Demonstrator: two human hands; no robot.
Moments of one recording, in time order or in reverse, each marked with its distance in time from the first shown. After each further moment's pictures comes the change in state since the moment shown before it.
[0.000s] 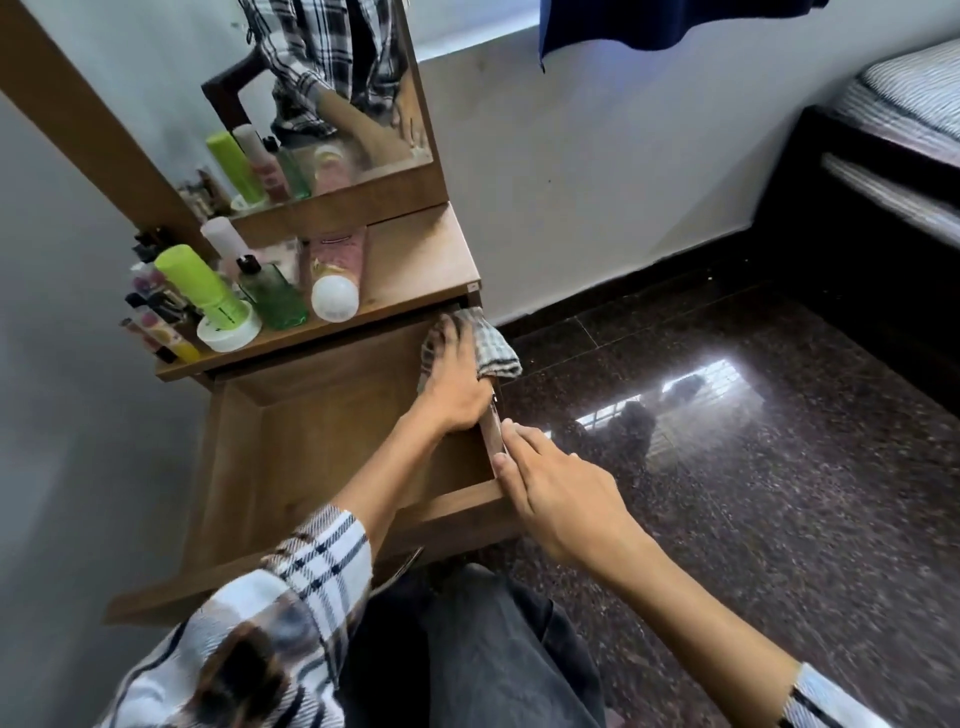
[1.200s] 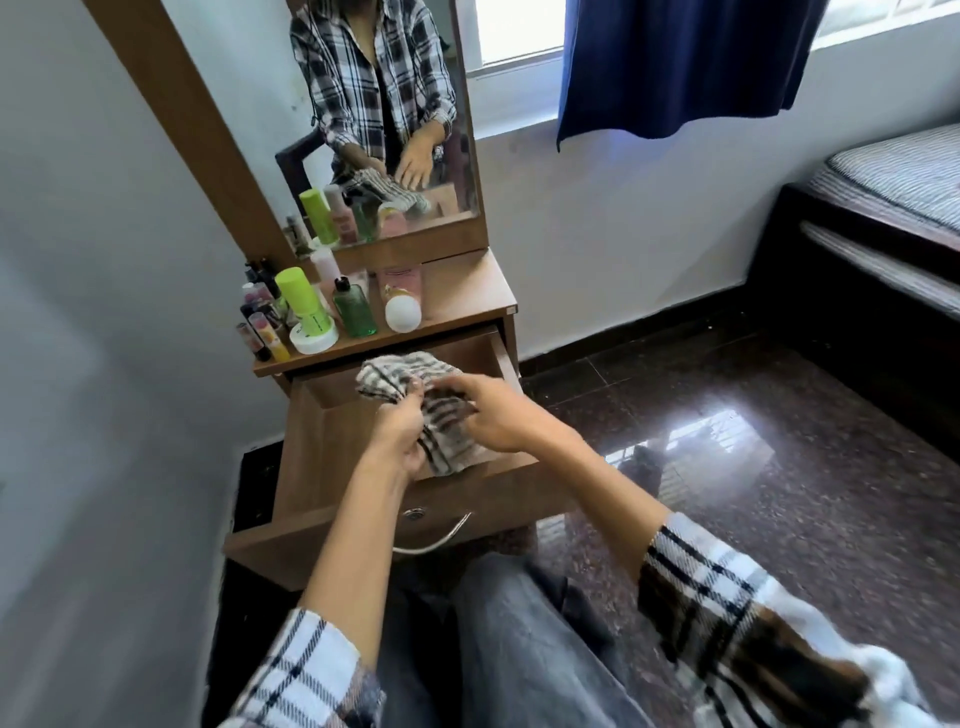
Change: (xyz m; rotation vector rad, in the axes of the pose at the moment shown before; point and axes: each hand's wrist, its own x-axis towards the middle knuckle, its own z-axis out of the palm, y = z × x) left_hand -0.117 -0.032 -0.057 -1.504 0.372 -0.495; right_hand 0.035 -0.092 -0.032 0.268 -0.057 -0.167
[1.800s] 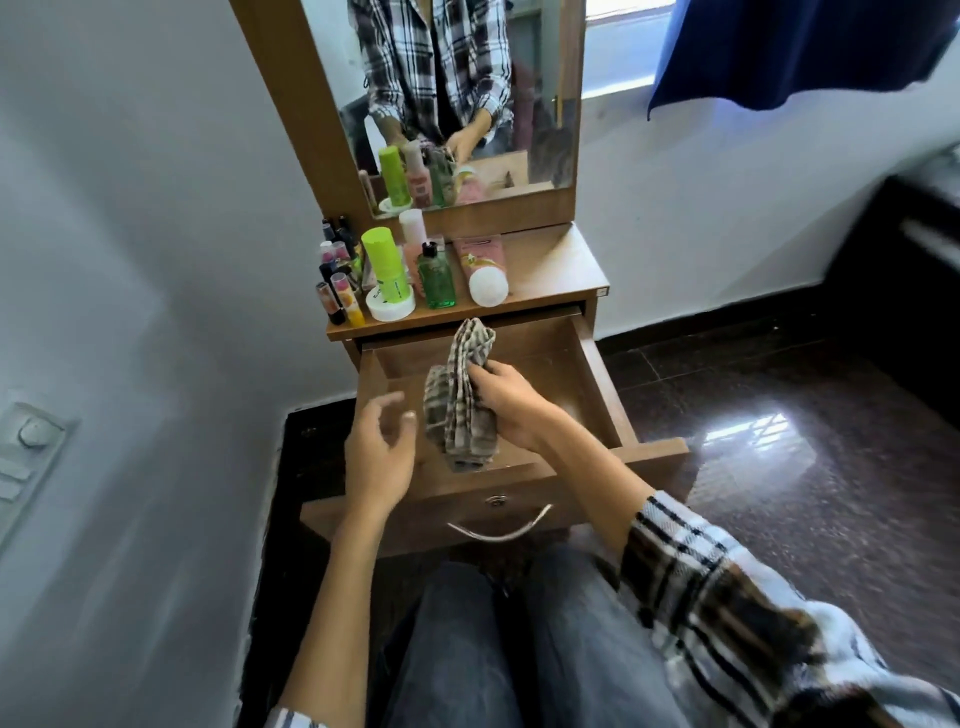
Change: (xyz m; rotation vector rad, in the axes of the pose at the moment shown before) left_hand 0.003 0.002 -0.127 0.780 0.184 0.572; right_hand 0.080 -0.035 0.080 1.016 0.036 0.361
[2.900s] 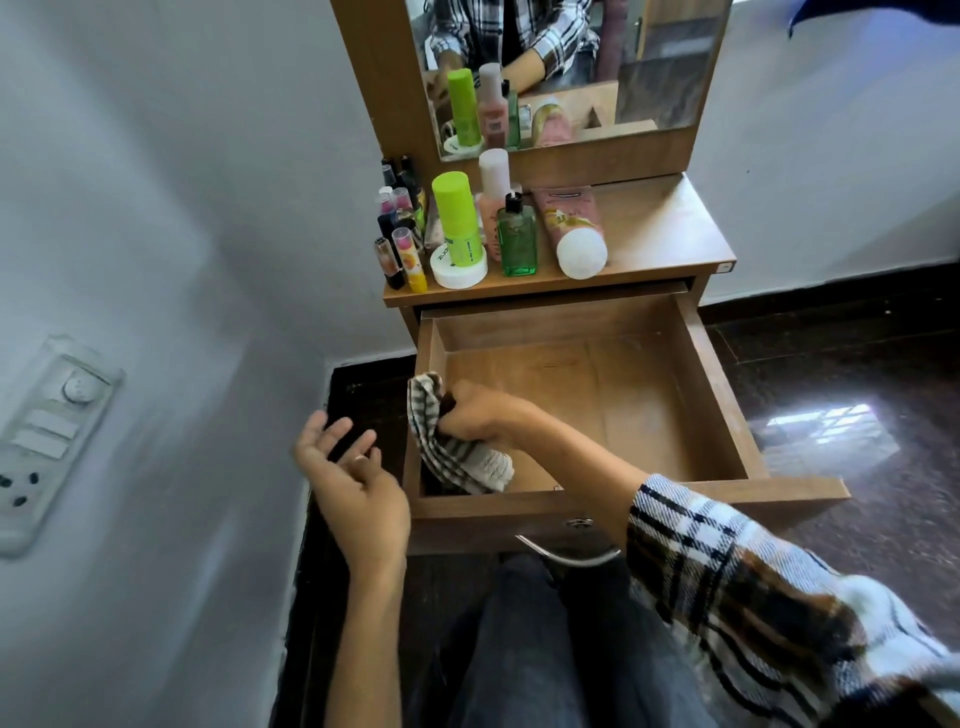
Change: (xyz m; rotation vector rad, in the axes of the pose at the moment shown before) left_hand -0.009 -0.039 -0.027 -0.337 0.497 -0.221; right_hand 0.055 0.026 0.082 -0.836 -0.332 0.108
